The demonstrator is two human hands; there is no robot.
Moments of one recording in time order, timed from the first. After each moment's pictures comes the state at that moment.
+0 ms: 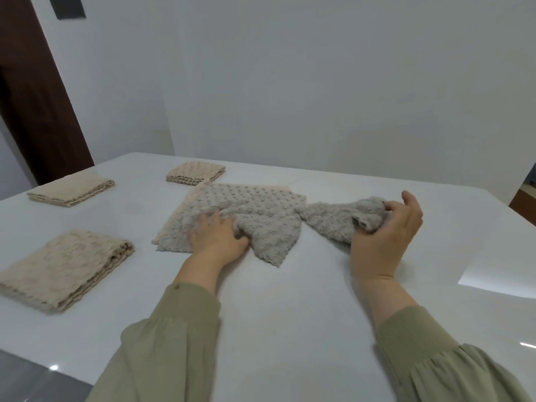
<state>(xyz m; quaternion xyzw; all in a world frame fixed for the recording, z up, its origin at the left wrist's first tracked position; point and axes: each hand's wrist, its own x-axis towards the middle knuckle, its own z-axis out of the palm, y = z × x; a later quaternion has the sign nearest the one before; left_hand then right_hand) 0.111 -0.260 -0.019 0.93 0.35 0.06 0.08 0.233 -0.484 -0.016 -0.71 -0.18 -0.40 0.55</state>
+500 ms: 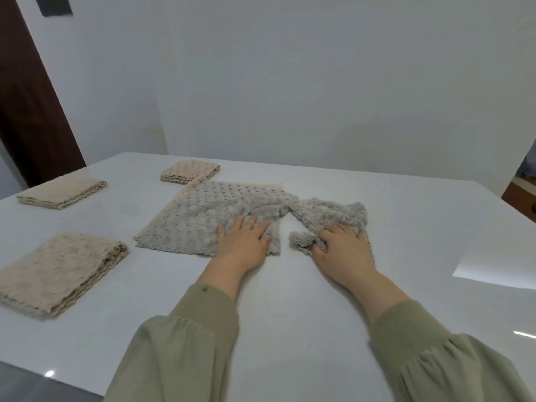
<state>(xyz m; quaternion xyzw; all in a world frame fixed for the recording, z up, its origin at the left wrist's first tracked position) 0.137 -0.291 -0.030 0.97 0.23 0.02 0.06 0.228 -0.472 -0.030 -0.93 -0.34 -0.07 0.11</state>
